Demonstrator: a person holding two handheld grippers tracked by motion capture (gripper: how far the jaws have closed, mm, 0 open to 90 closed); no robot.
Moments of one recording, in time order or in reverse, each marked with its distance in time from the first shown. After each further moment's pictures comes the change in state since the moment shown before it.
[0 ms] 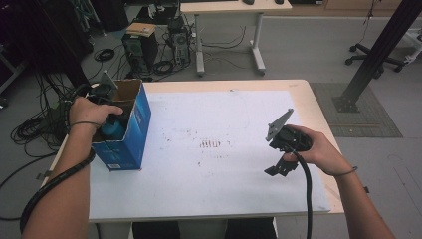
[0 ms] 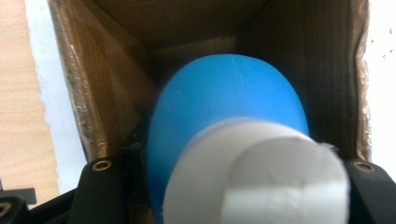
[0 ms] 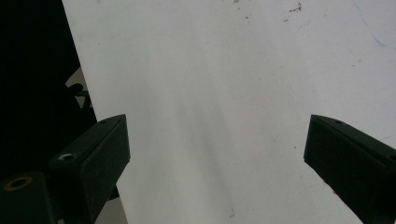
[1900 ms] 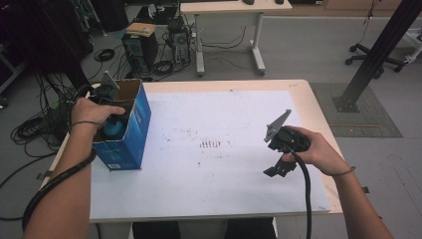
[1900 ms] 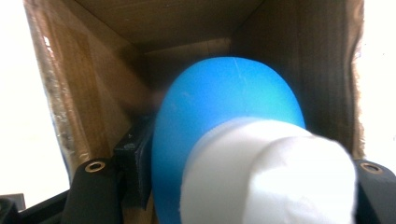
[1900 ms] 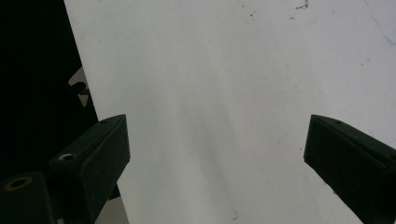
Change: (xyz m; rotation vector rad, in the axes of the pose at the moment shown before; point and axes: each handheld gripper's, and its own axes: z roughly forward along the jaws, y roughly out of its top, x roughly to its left) left arm 0.001 0.002 -0.001 -0.003 -0.031 -0.009; right arm 0.000 0.001 0.004 0.008 0.015 -0.002
